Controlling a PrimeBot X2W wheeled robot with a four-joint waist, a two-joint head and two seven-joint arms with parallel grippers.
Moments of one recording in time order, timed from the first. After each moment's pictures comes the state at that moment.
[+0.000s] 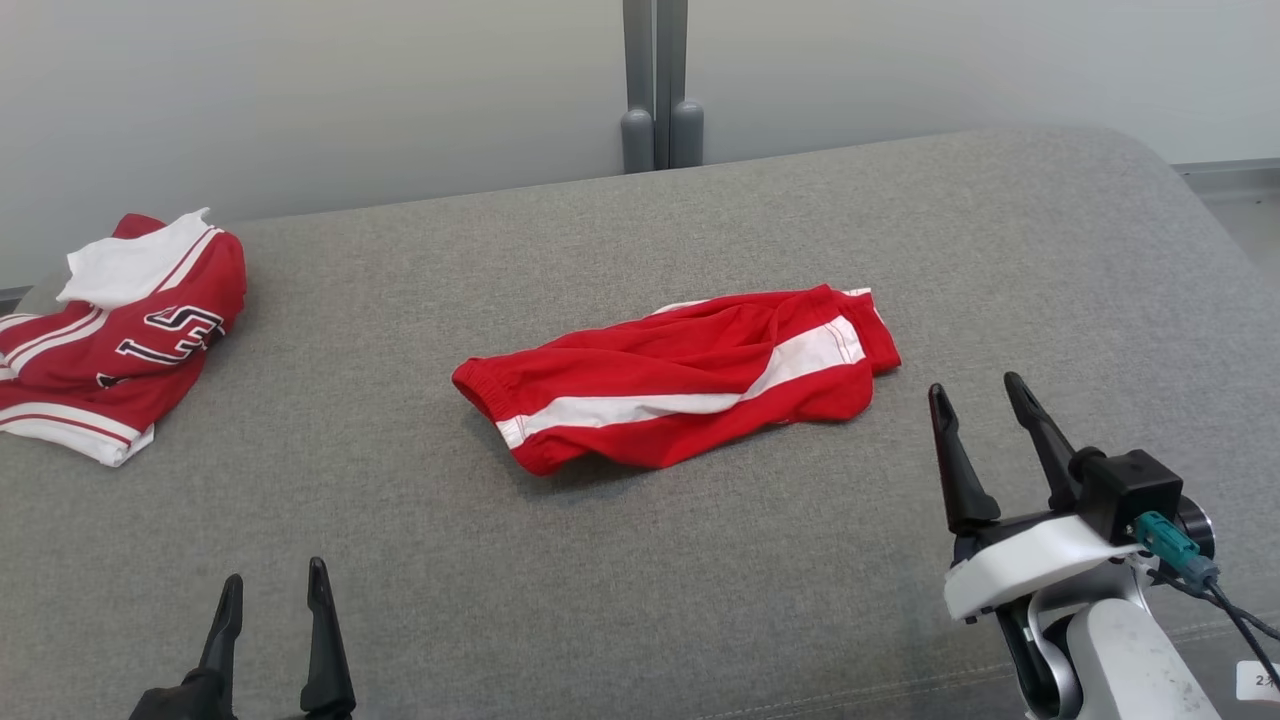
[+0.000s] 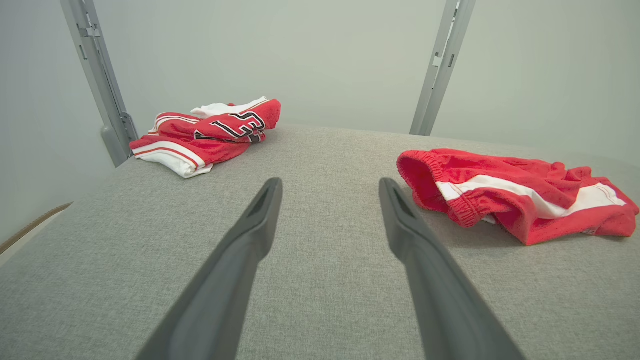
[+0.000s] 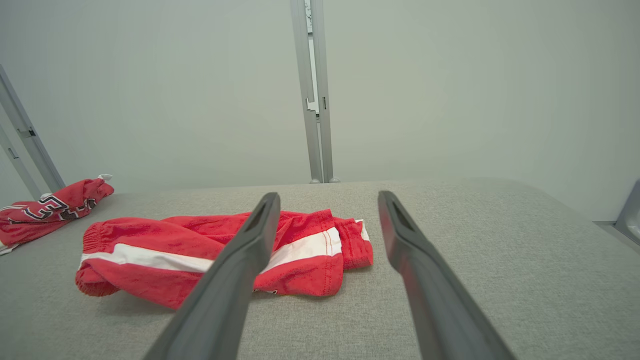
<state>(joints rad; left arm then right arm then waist) 0.17 0.23 -0.19 0.01 -0.42 0.20 -0.26 -0.16 -0.09 0.06 0.23 0.17 0.13 -0.25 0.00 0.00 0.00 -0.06</state>
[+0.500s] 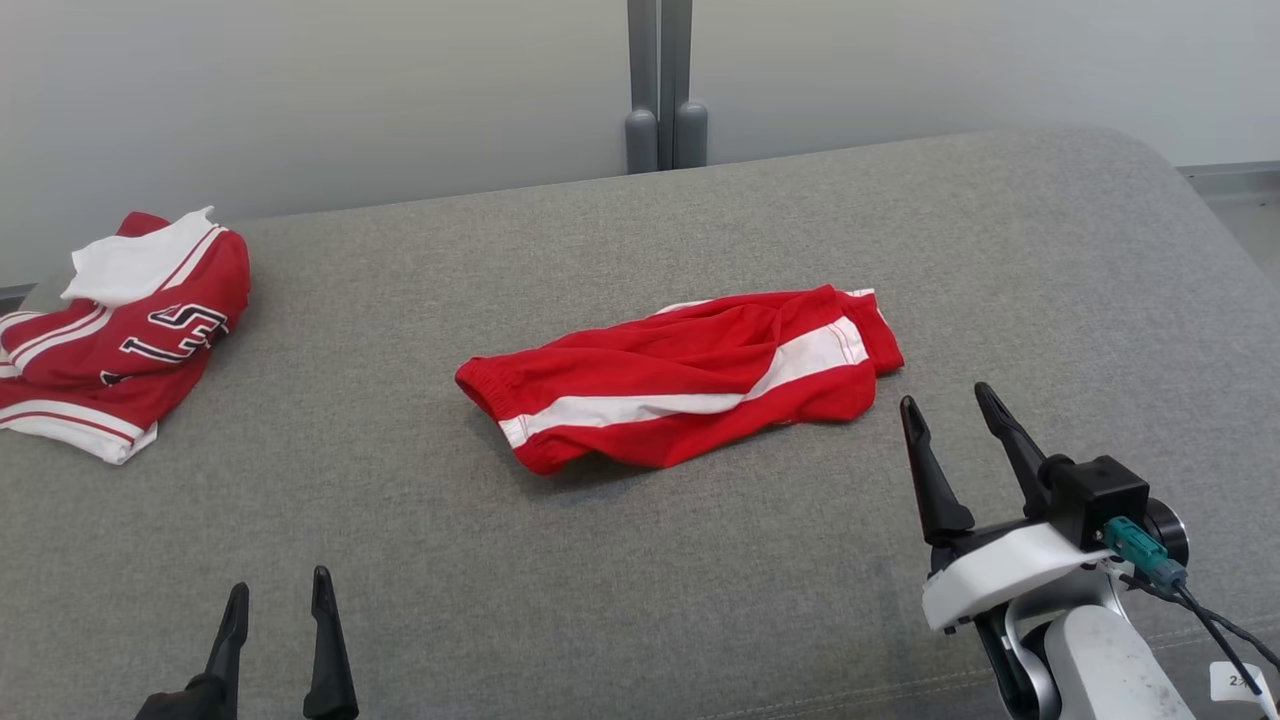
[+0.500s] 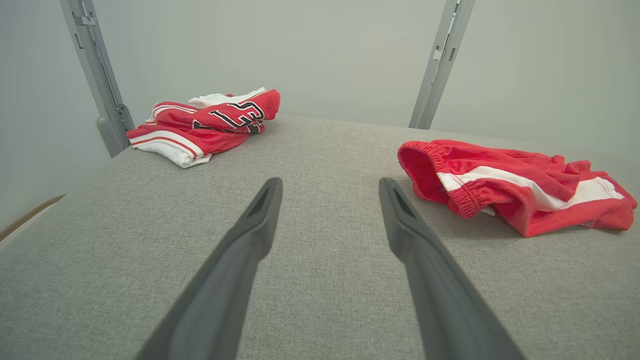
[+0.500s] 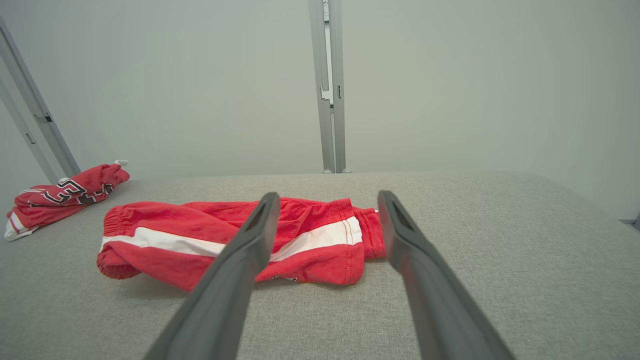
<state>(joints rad) 0.18 0.21 -0.16 0.04 -0.41 0.16 -0.26 -0.15 -0.06 0.08 0.23 0.14 0.13 -0.23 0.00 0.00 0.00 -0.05</state>
